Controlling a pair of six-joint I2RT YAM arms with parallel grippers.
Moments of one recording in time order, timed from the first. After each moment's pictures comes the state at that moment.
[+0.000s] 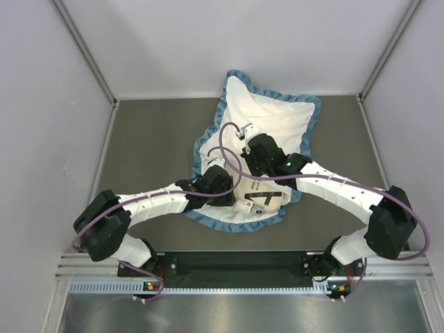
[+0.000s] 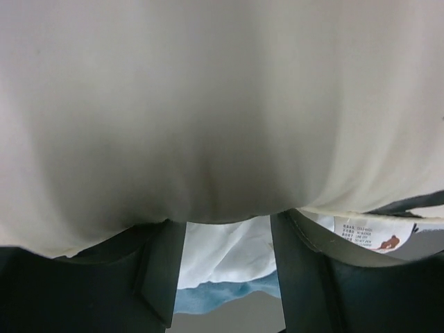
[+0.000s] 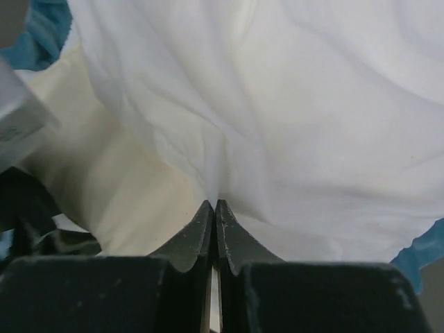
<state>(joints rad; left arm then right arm) -0.87 1.44 0.77 -0.20 -0.12 -0.74 0.82 1.45 1.10 -0.38 0.27 0.11</state>
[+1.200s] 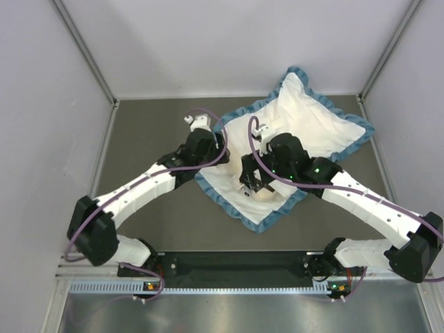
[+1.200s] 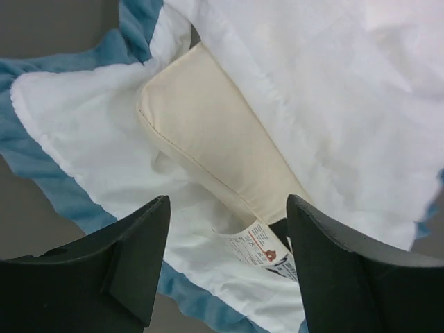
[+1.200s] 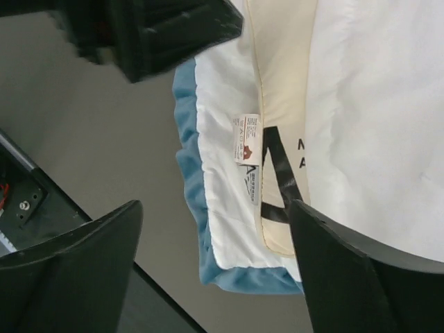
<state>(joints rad) -0.68 1.44 1.08 -0.24 -0.25 -0.65 0.80 1.20 1.10 -0.52 -0.04 0.26</state>
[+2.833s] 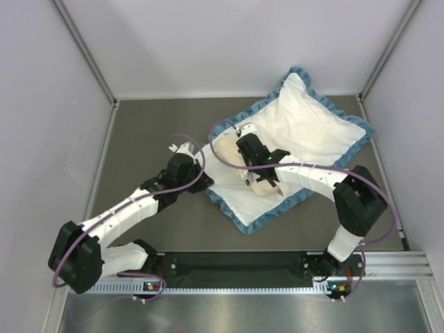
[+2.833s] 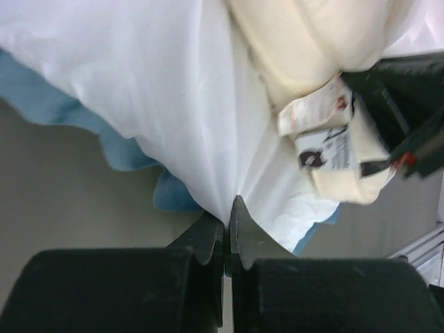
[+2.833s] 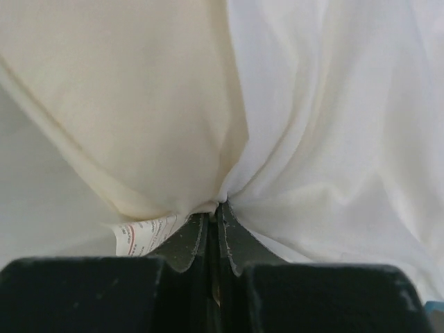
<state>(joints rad) -0.59 1.21 0.70 -0.15 0.02 -0.82 0.80 1.70 1.17 -0.30 0.47 0.13</state>
